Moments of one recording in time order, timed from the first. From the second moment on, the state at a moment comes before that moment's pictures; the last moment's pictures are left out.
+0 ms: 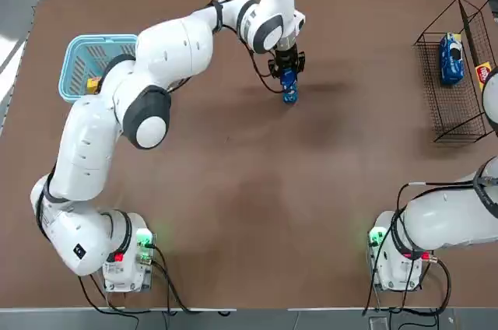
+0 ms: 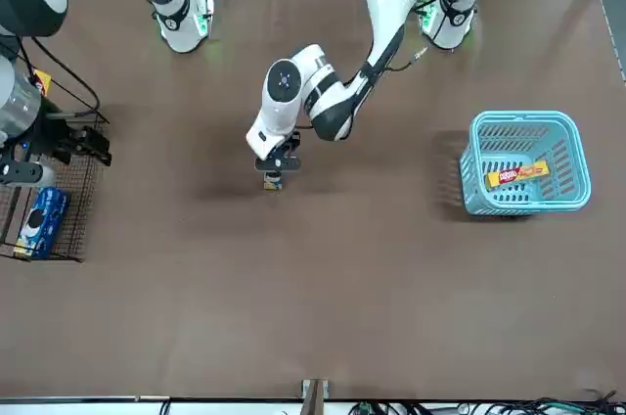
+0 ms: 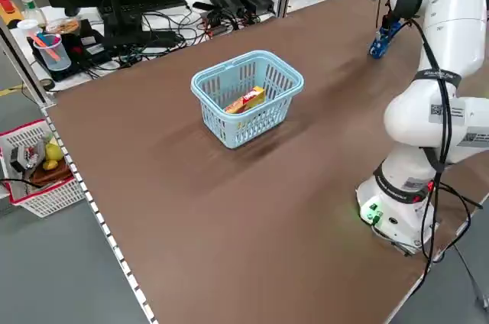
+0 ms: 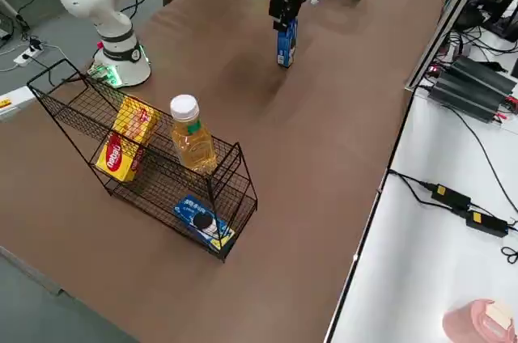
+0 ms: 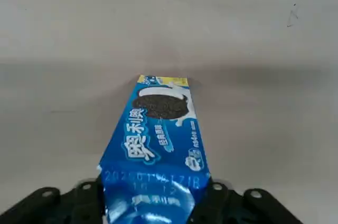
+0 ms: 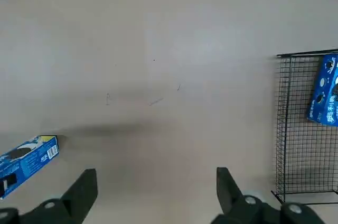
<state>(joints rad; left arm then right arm) -0.73 0.88 -0.30 -1.13 0.01 2.09 -0.97 0.08 0.12 -0.03 -1.53 0.01 1.64 0.10</state>
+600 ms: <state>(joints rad) -0.72 0.88 -0.30 -1.10 0.01 2.10 -1.00 0.10 0.14 -0.02 -1.53 0.01 1.67 0.10</state>
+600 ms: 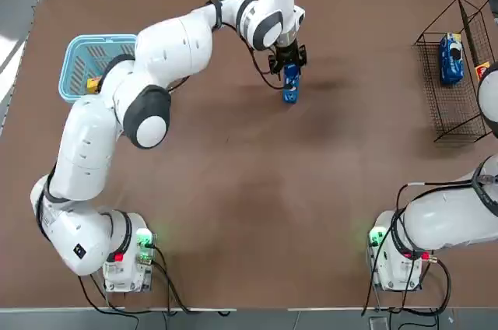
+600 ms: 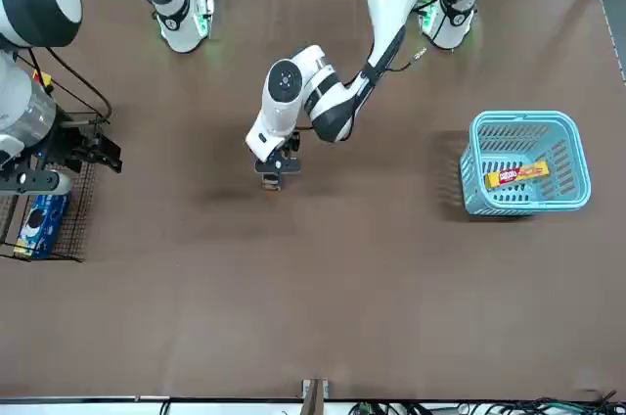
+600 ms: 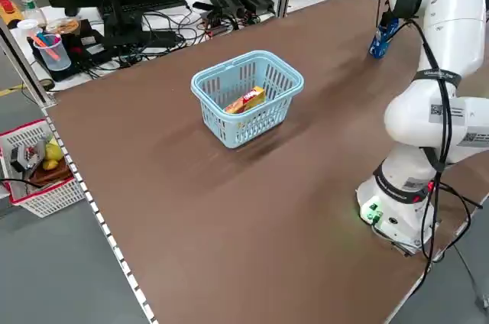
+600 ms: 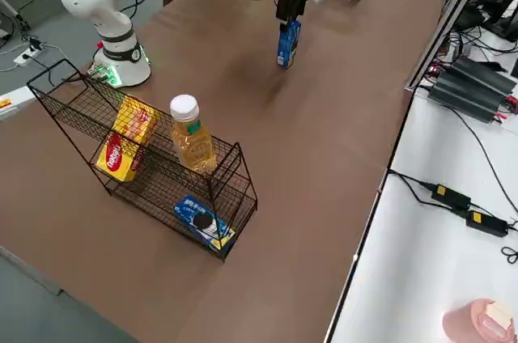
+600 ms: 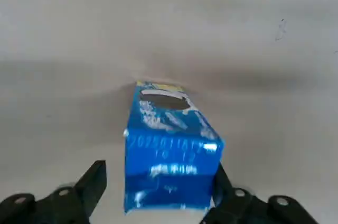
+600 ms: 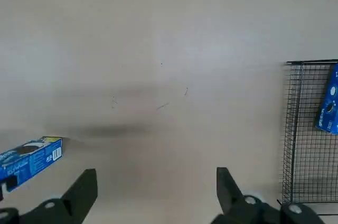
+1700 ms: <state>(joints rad) -0.42 0.54 -0.29 -1.12 -0.05 1.70 -1.11 0.18 0.15 -0.02 -1.56 0.02 1.72 0.14</state>
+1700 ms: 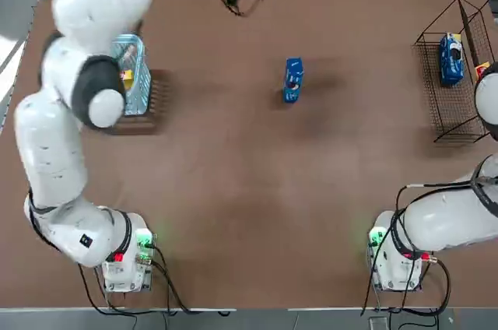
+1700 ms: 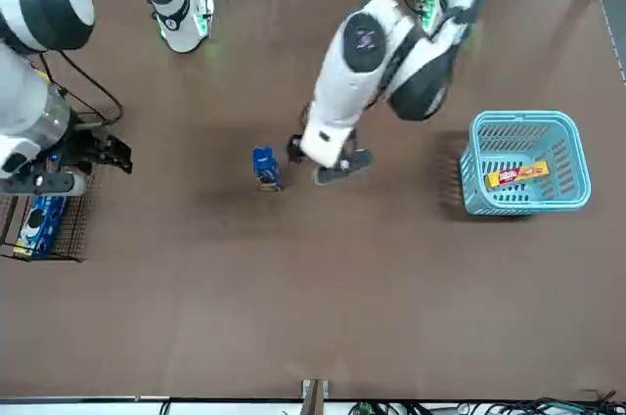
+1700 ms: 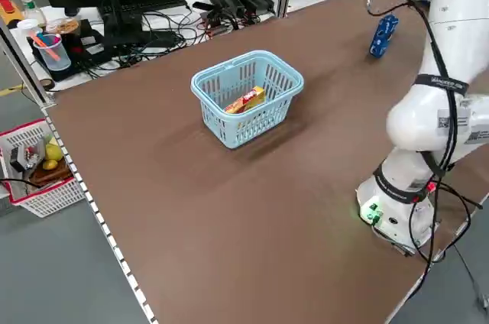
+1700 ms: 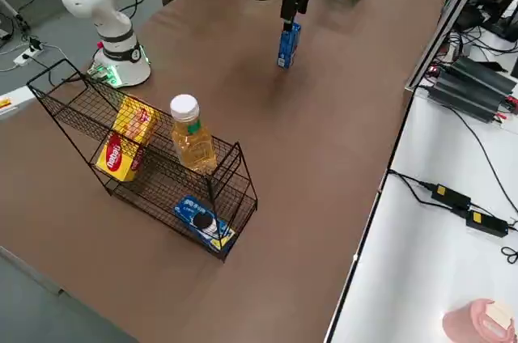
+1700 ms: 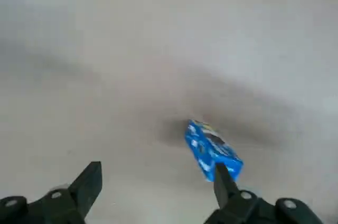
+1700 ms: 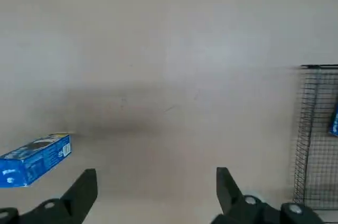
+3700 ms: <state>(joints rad) 0.55 0.05 -0.30 -2.27 -0.03 2.36 -1.23 0.61 0.36 -0.02 -1.73 0.08 2.03 0.40</state>
